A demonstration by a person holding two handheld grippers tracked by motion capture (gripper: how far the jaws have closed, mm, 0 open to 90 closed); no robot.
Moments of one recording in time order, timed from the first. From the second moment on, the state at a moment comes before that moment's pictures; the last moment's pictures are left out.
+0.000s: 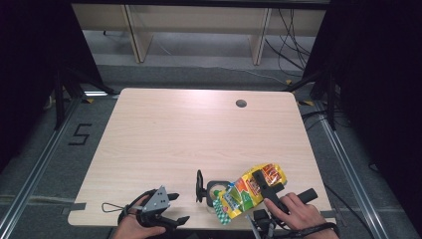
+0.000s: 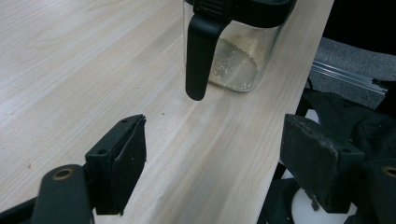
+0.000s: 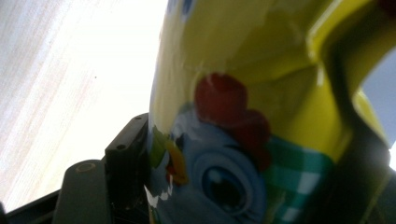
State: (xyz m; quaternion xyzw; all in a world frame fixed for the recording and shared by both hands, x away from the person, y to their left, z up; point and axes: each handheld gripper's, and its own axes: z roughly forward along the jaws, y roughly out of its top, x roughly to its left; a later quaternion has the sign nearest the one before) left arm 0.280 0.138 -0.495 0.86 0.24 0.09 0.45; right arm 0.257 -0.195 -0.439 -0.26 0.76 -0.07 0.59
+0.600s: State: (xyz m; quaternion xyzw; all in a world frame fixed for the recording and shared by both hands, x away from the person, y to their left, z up) left arm 0.279 0.139 -0.493 0.85 0.24 0.09 0.45; right arm 0.256 -0.195 -0.440 -0.26 0.76 -0.07 0.59
